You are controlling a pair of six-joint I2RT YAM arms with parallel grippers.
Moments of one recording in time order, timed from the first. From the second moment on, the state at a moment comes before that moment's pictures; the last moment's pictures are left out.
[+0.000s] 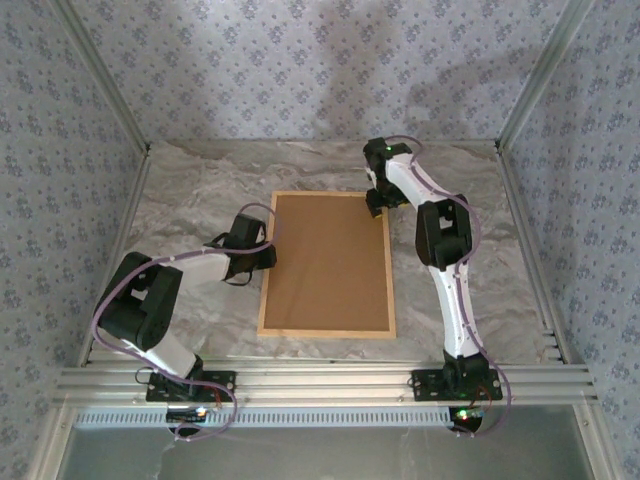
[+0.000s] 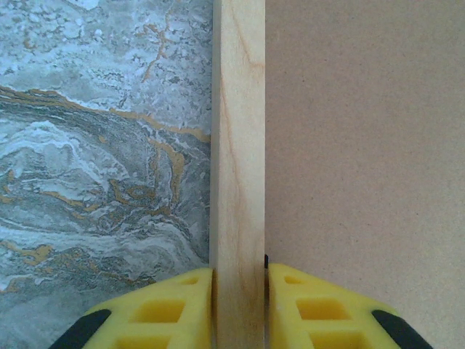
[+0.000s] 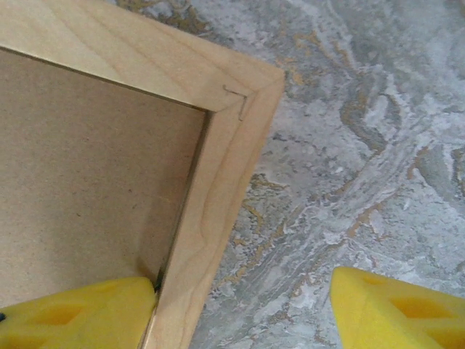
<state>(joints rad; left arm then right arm) -0.45 1.61 0.73 -0.08 0.04 -0.50 0.31 2.44 2.17 -1.20 0.22 -0.04</state>
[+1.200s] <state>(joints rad) -0.44 1.61 0.73 -0.08 0.04 -0.50 0.28 2.27 1.97 -1.04 0.15 0.01</state>
